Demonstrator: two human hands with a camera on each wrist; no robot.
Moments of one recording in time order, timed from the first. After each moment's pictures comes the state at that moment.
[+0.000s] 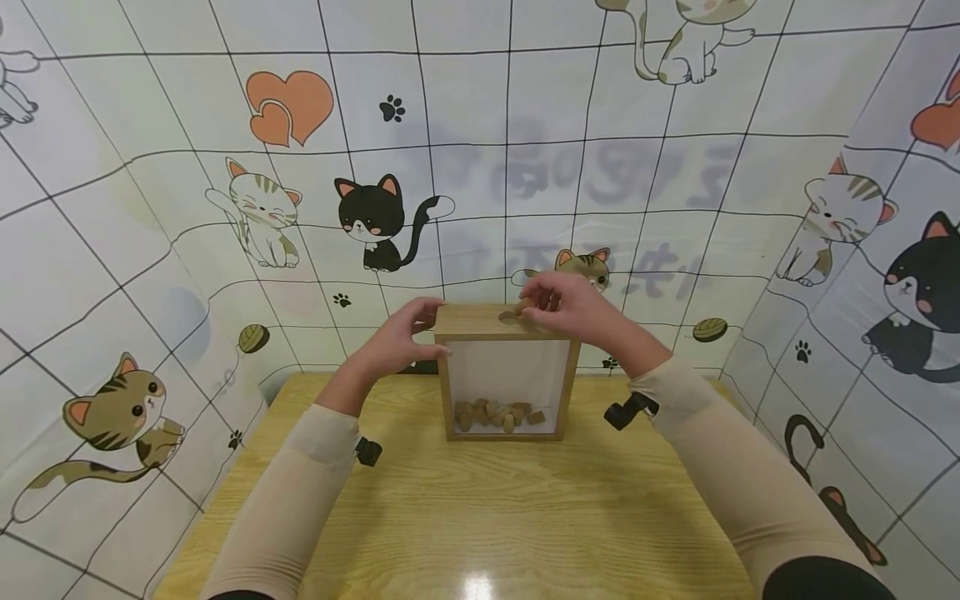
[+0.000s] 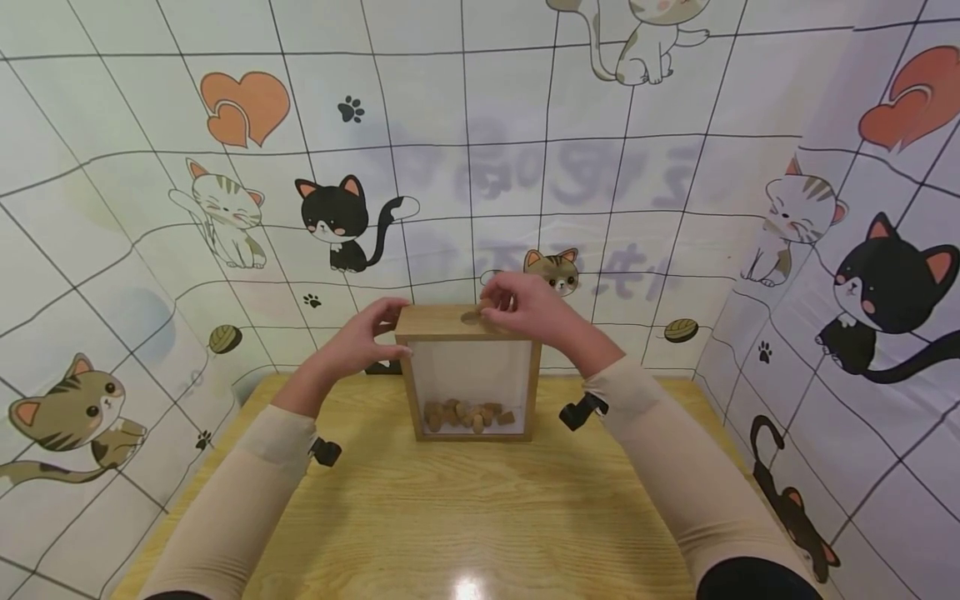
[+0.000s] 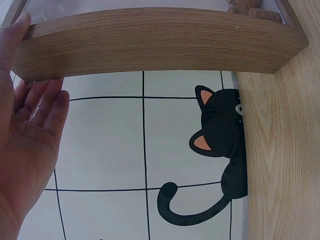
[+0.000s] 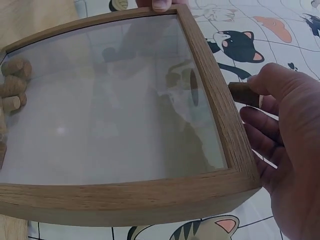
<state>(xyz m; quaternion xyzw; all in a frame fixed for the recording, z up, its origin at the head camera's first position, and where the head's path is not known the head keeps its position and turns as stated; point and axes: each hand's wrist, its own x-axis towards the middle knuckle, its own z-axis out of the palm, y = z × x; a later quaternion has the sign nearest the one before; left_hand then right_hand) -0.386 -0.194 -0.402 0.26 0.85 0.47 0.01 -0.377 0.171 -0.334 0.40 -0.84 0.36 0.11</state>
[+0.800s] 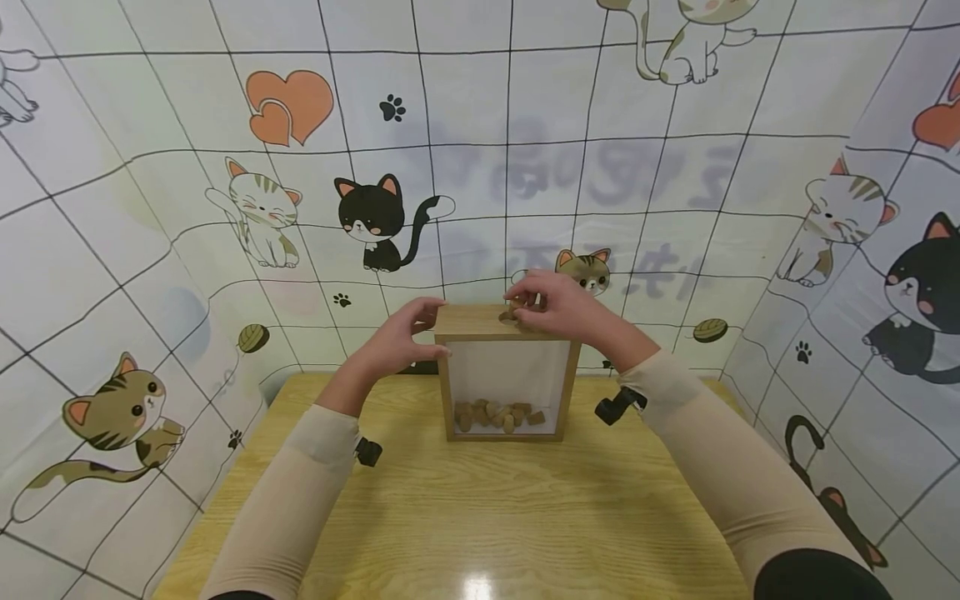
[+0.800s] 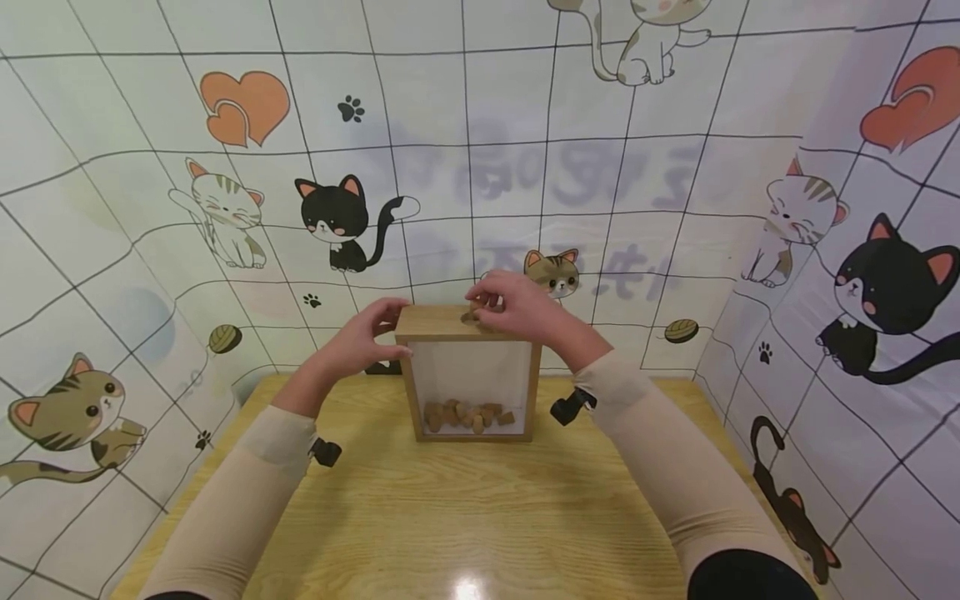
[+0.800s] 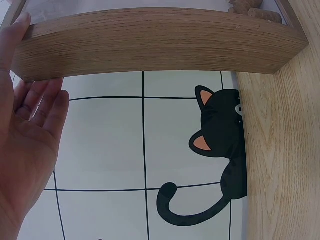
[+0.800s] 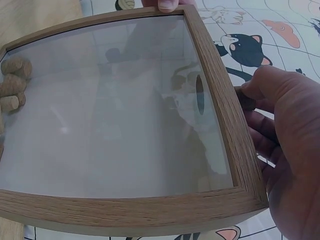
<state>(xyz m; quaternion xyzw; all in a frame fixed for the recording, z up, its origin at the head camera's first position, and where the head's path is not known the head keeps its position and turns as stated) -0.386 -0.194 -0.402 0.25 0.85 0.47 0.01 -0.389 0.157 -0.333 0.42 -0.85 0.30 0.10</state>
